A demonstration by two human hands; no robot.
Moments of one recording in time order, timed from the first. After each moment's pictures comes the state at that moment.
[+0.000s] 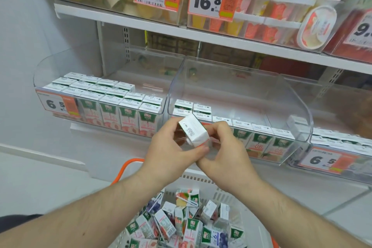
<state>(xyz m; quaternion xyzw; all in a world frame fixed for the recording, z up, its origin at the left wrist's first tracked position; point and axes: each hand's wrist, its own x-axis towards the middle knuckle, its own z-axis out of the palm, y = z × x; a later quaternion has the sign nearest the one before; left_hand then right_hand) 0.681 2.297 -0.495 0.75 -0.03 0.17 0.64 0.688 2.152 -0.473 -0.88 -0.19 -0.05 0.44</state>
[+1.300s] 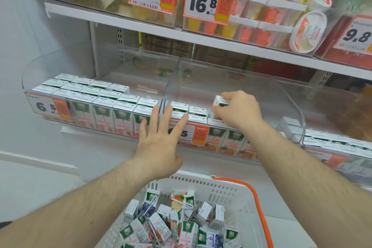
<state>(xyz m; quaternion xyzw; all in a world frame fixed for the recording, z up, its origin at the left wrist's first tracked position) 0.707 2.319 -0.497 1.00 -0.05 0.03 0.08 0.790 2.140 -0.418 -0.97 -0.02 -0.09 0.20</state>
